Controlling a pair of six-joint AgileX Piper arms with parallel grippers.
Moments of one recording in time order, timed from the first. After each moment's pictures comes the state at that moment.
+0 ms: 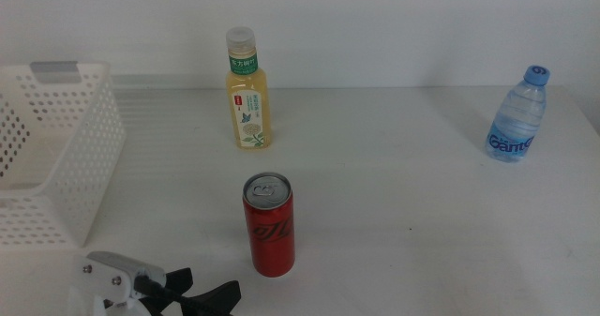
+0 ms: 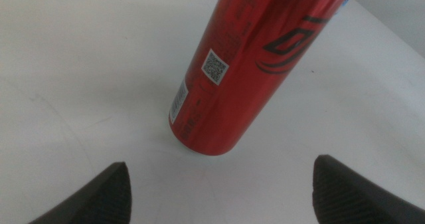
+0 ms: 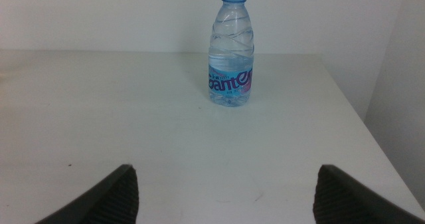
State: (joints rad) left arm -0.42 1.51 0.01 0.28 -1.14 -0.50; right arm 0.01 -0.01 0.03 -0.05 0.23 0.06
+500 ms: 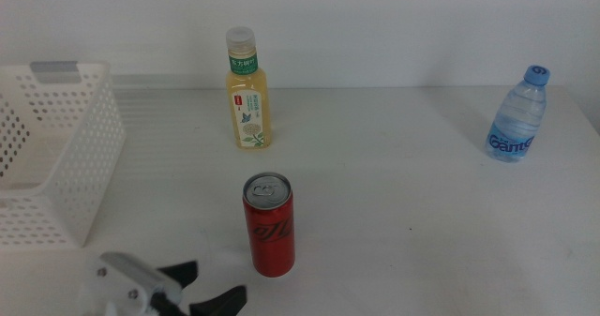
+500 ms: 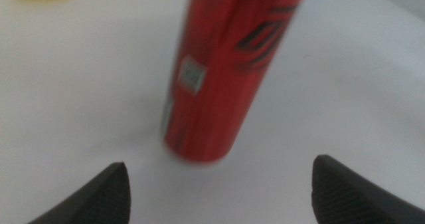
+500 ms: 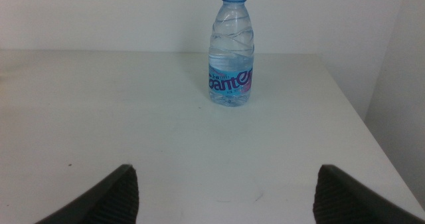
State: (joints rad) left arm -0.42 1.51 0.00 0.30 -1.13 -0.35; right arm 0.01 -0.01 0.03 -0.05 0.23 0.06
